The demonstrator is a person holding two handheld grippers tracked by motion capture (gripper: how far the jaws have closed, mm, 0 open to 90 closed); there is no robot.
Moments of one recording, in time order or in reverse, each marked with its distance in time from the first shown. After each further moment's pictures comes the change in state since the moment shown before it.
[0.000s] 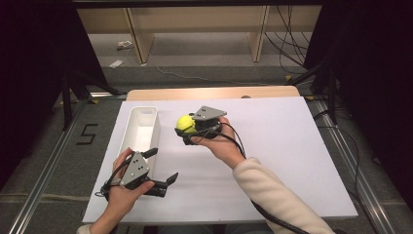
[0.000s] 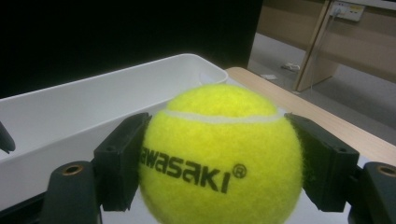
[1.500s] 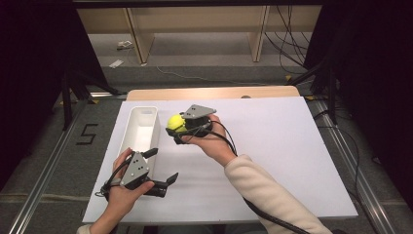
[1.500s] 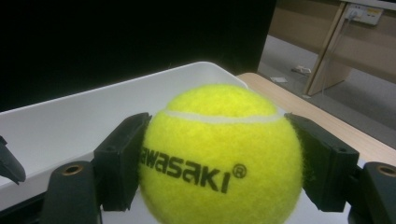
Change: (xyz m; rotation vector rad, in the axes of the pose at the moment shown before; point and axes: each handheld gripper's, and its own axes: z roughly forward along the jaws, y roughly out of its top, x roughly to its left) left arm 0.000 0.000 0.000 0.001 -0.002 0.002; right arm 0.012 0.012 0.018 0.007 0.034 -0.017
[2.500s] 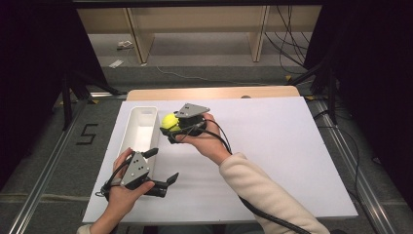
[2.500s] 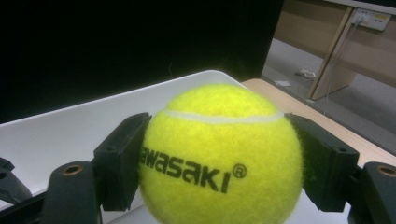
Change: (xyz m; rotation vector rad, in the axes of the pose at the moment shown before) left arm 0.000 0.001 0.000 -0.002 -0.001 0.001; right arm 0.008 0.010 0.010 -0.004 0.014 -0.015
